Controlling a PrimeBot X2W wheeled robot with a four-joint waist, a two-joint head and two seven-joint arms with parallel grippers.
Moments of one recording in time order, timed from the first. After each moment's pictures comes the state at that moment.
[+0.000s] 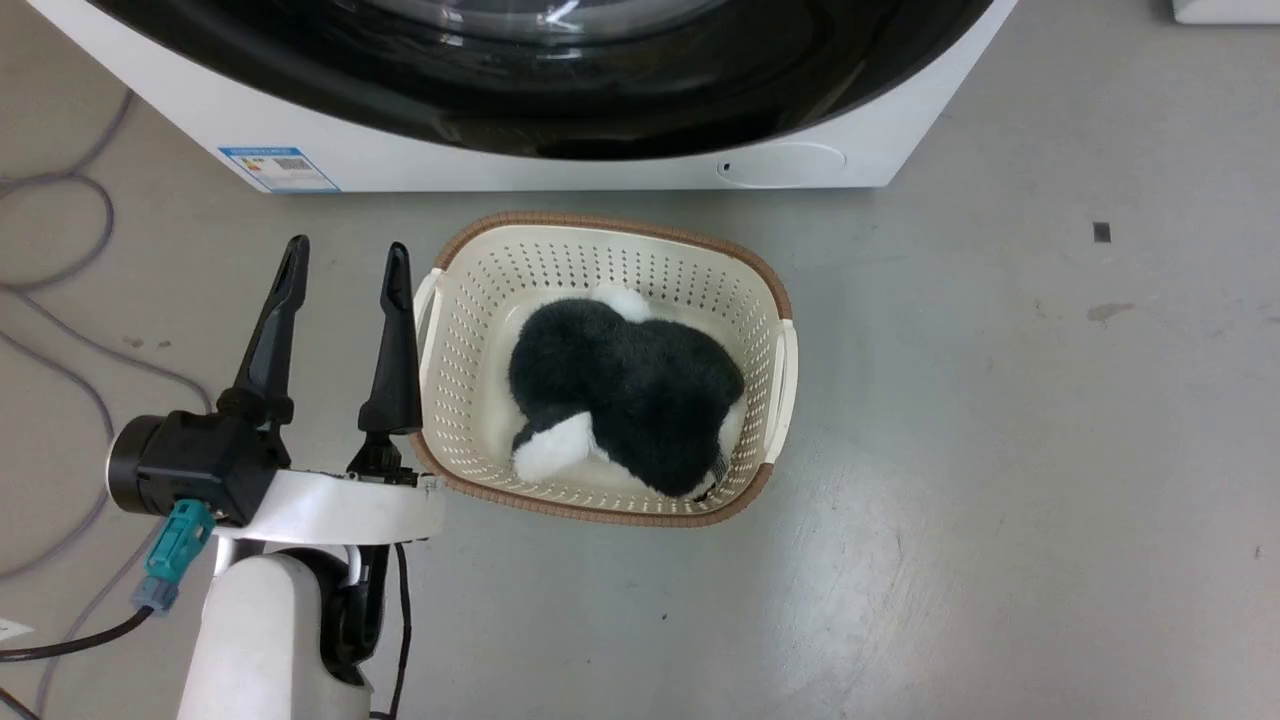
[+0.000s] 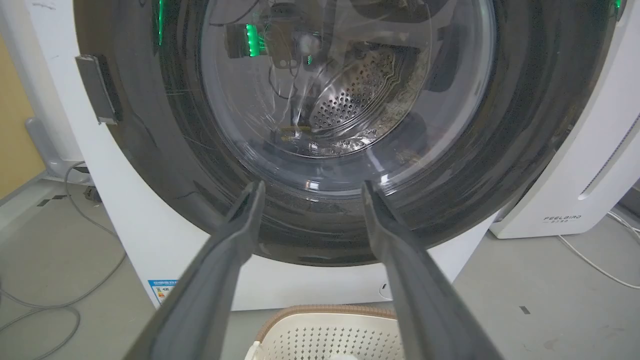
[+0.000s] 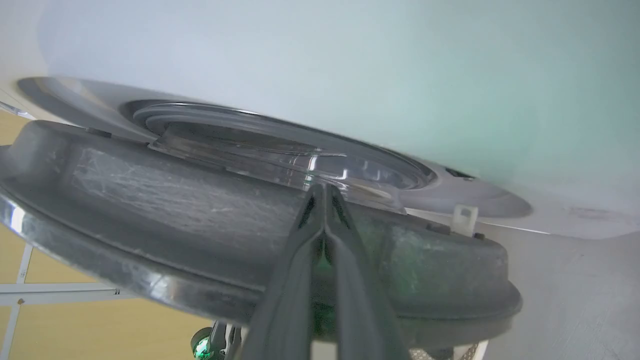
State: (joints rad) left arm -0.30 0.05 0.02 0.00 -0.12 -0.13 -0.26; right arm -1.80 -0.23 0.78 1.25 1.61 0.13 0.71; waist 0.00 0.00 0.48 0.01
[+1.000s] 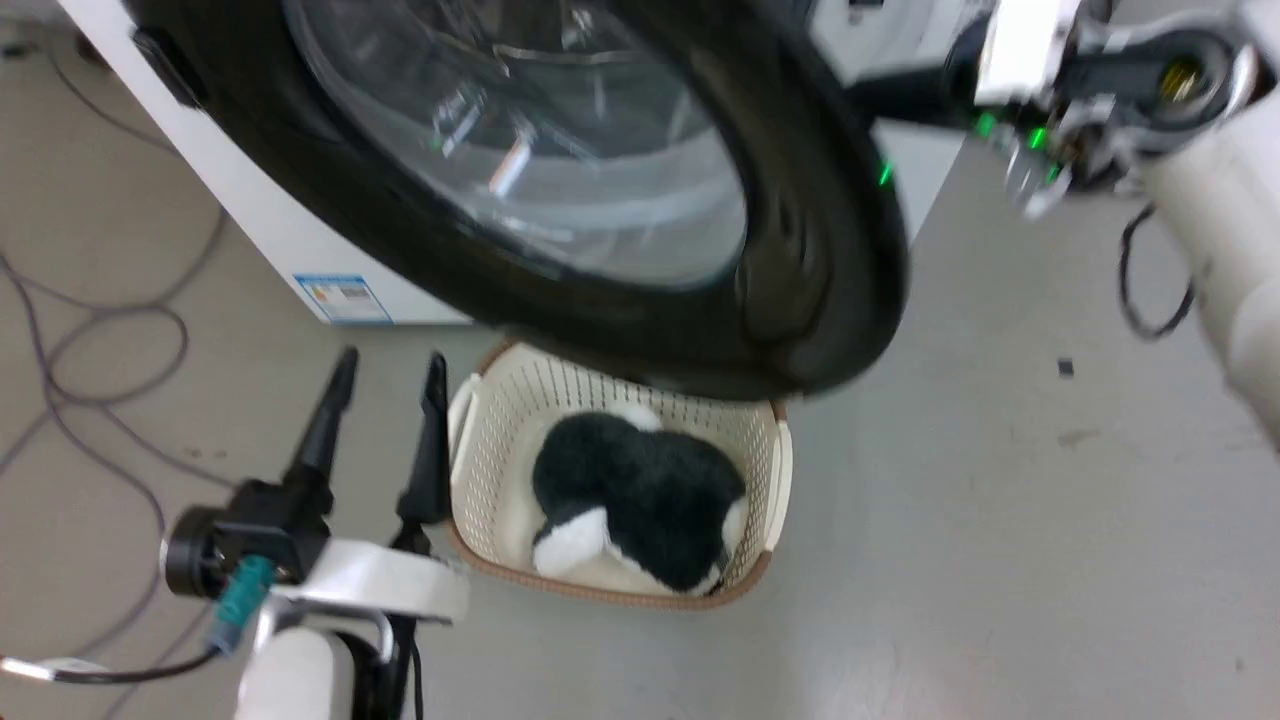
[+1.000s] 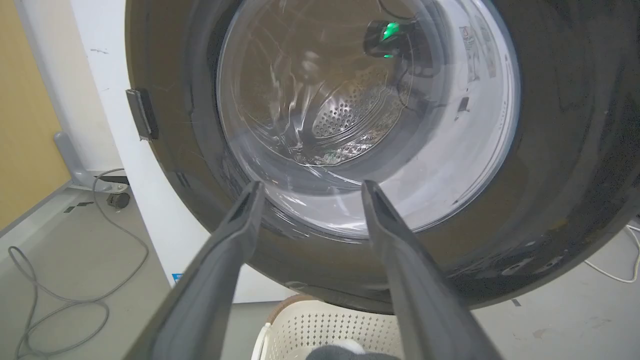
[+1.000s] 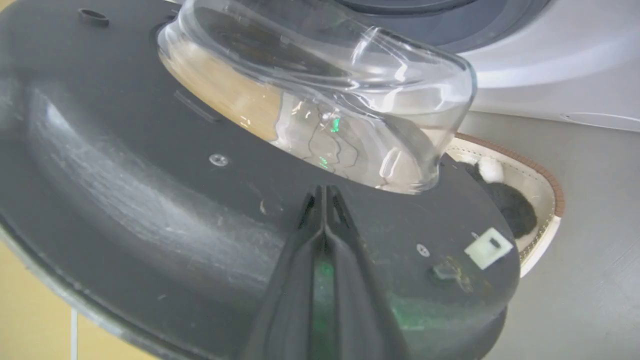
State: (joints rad) left arm -0.19 0.05 -0.01 0.09 -0.11 -0.11 -0.26; right arm -1.40 -0.25 0.78 1.02 1.70 0.13 0.89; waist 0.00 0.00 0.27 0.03
